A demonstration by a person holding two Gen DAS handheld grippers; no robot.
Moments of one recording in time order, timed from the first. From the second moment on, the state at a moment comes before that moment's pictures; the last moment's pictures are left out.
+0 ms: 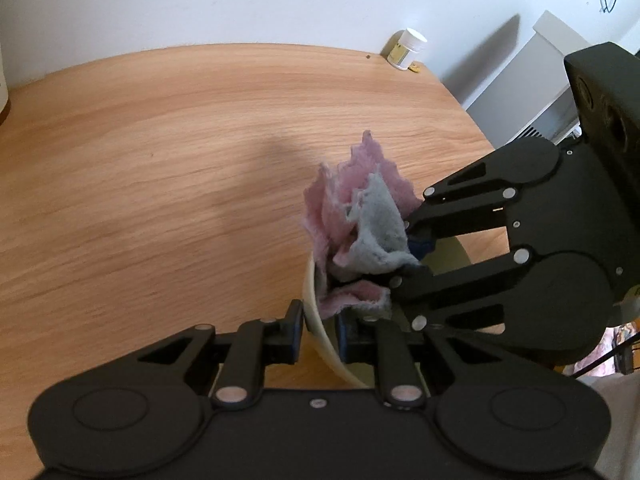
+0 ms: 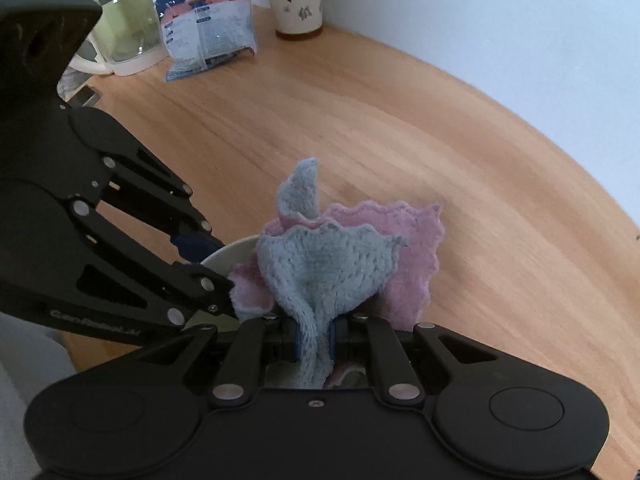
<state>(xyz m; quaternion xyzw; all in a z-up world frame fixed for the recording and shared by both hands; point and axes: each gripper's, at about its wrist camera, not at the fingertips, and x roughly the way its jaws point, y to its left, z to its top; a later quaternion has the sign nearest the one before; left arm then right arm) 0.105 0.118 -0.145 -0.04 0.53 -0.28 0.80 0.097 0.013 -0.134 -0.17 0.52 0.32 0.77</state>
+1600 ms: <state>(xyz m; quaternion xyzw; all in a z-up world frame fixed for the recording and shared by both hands) 0.111 0.083 -0.140 0.06 0.52 -0.32 0.79 0.070 0.002 -0.131 -0.35 0.50 0.35 0.71</state>
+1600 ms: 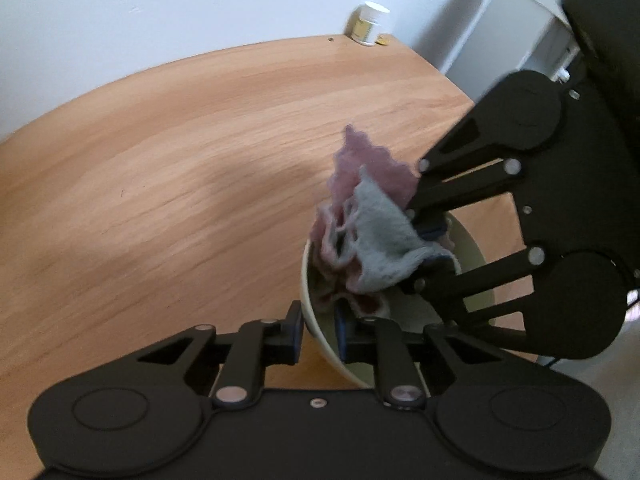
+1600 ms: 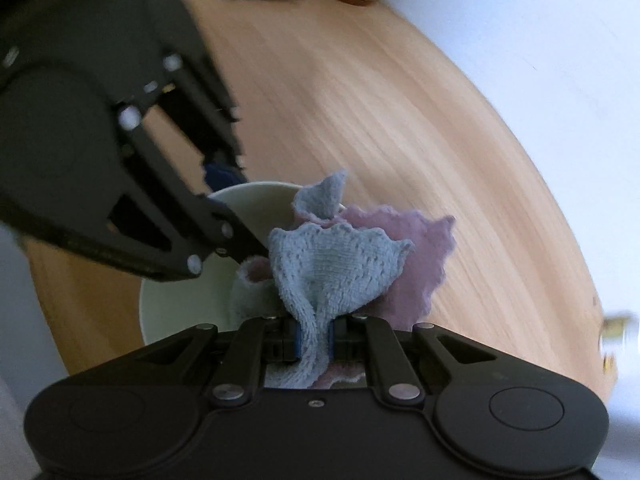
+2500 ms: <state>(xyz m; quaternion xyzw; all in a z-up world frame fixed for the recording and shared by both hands) 0.134 0.092 -0.154 0.00 0.55 -0.28 0.79 0.070 -0.014 -0.112 -0.32 0.49 0.33 0.74</state>
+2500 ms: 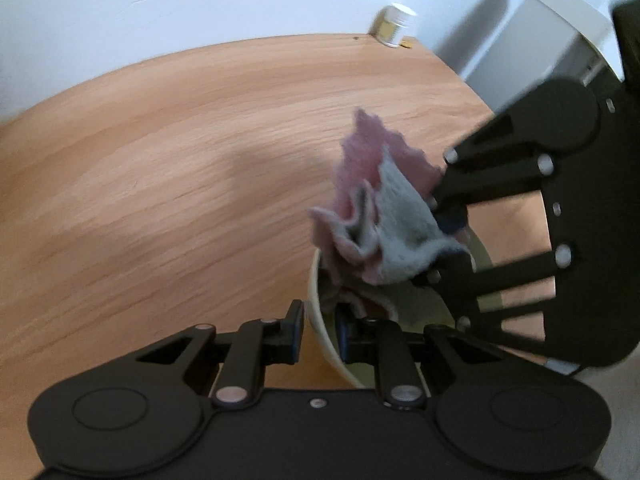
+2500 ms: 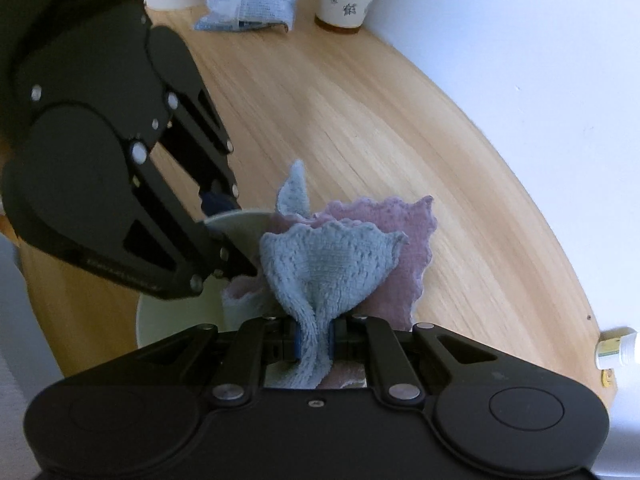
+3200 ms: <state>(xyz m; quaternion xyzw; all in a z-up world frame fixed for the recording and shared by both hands) 0.128 0.092 -0.157 -0.01 0.54 -0.24 0.81 0.100 -0.039 -0.103 -0.14 0.65 0.36 0.65</state>
